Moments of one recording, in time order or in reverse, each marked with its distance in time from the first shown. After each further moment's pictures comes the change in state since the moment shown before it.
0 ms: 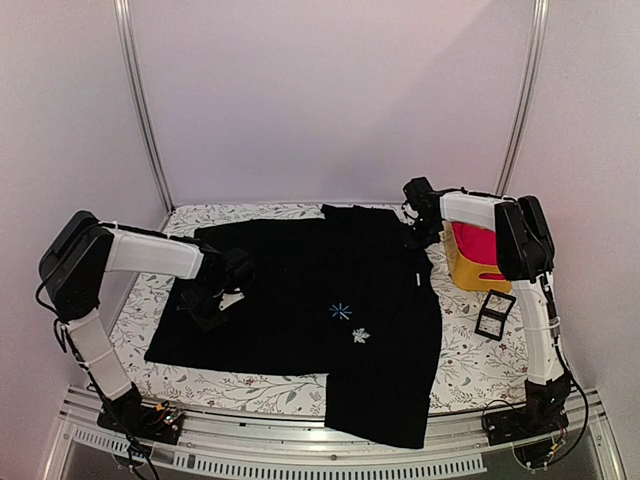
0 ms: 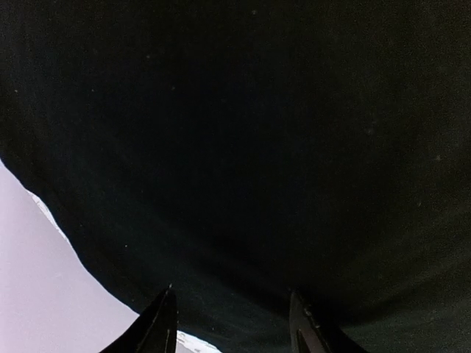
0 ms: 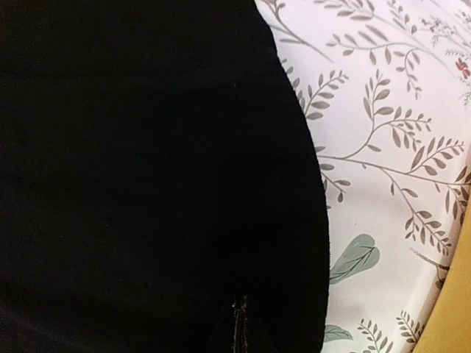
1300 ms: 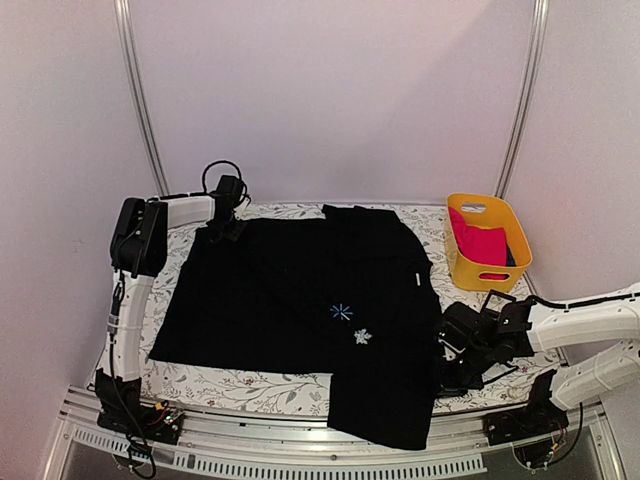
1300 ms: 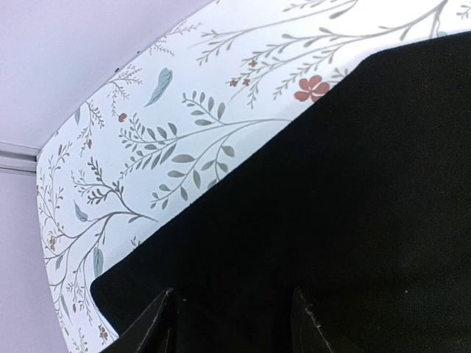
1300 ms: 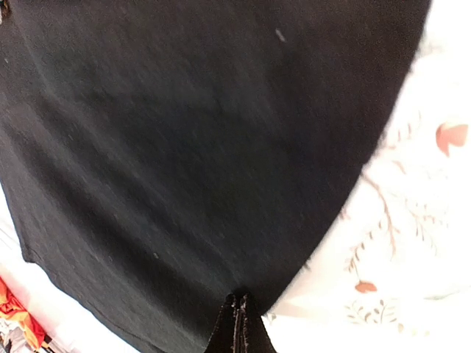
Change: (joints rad) left arm 0.370 0.677 0.937 0.468 0.072 0.124; right arm 0.622 -1.157 -1.413 0.048 -0.321 0.813
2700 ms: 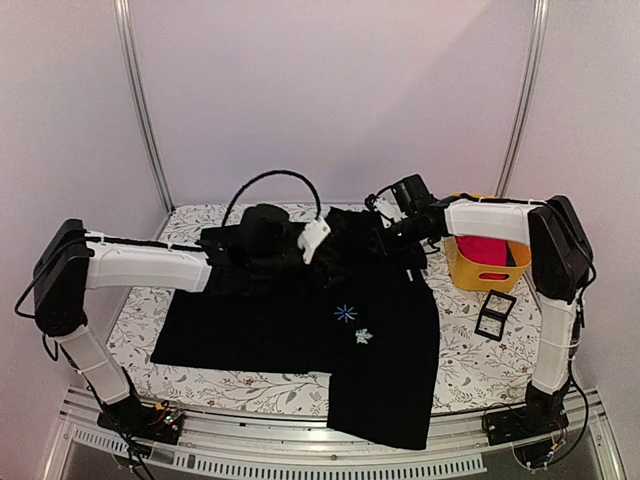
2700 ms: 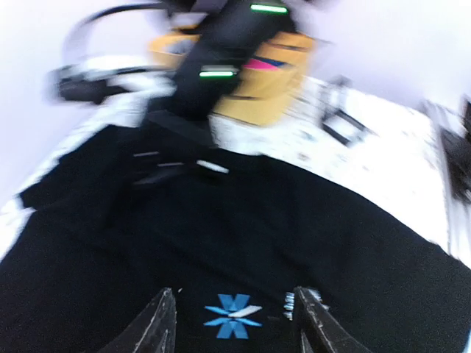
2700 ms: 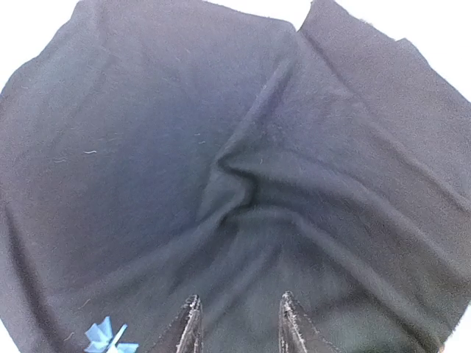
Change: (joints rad) left arm -0.695 -0.743 -0.898 0.631 0.645 -0.133; right arm -0.430 0.862 1.043 0.266 -0.004 -0.939
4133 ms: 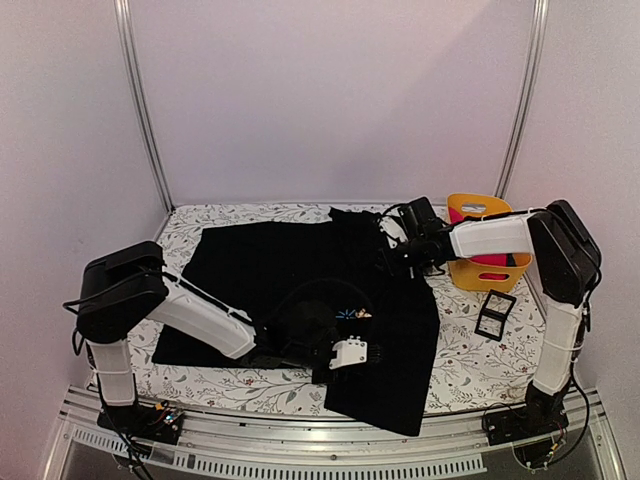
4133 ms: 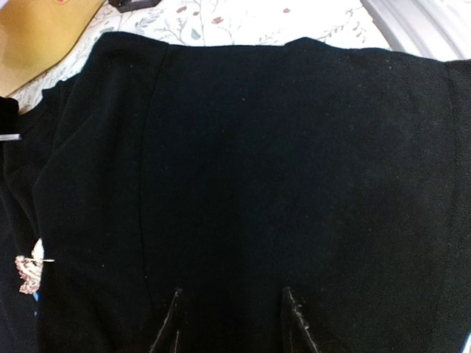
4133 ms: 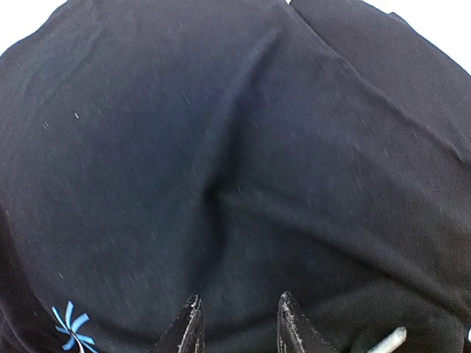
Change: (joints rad) left arm -0.227 0.242 -0.131 0.138 -0.114 0.352; right arm 0.000 -0.147 -0.318 0.211 0.061 -0.014
